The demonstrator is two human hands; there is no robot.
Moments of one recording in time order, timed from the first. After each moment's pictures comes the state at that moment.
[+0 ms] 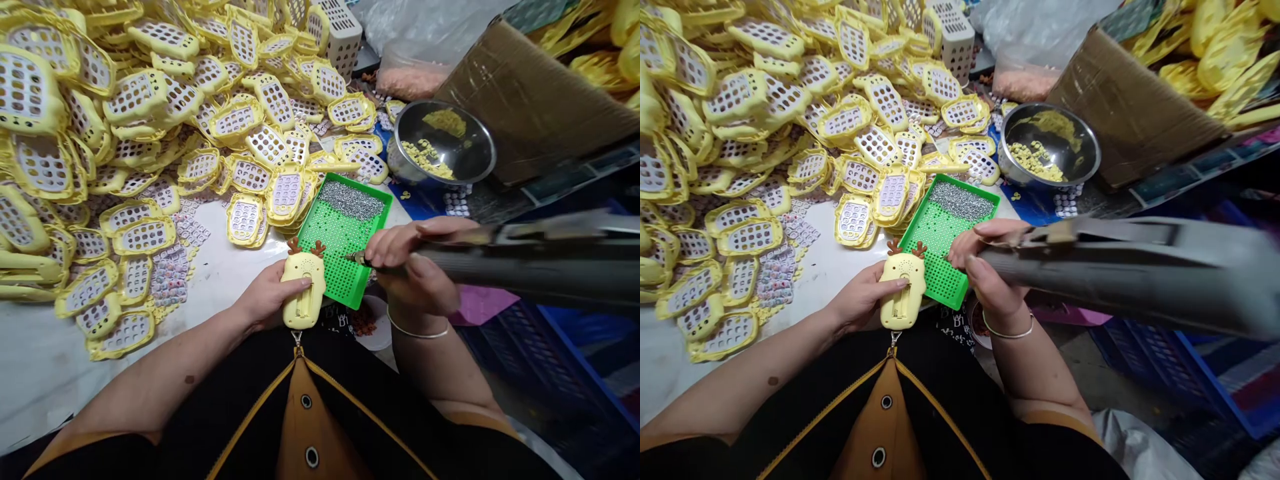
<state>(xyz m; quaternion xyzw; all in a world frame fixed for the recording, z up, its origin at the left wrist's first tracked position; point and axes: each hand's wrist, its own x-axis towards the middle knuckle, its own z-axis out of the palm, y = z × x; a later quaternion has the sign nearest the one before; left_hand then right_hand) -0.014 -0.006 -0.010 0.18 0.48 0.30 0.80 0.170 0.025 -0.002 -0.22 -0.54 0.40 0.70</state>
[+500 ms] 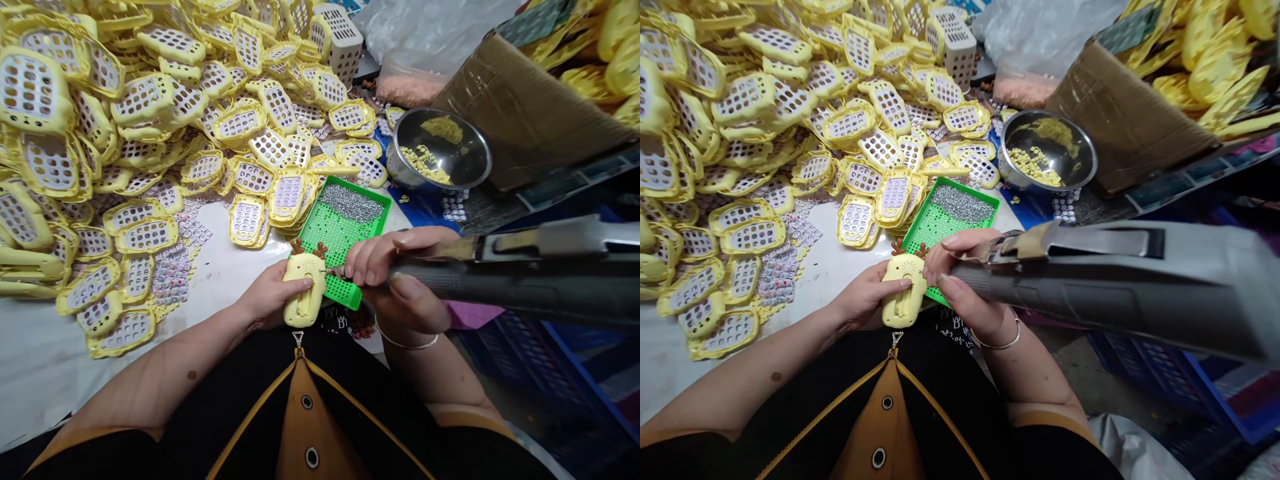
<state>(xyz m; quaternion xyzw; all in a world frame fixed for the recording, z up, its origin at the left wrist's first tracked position) -0.013 -0.006 -0.013 0.22 0.47 0.30 0.80 0.152 0.014 0.014 -0.18 -0.56 0.46 0.66</state>
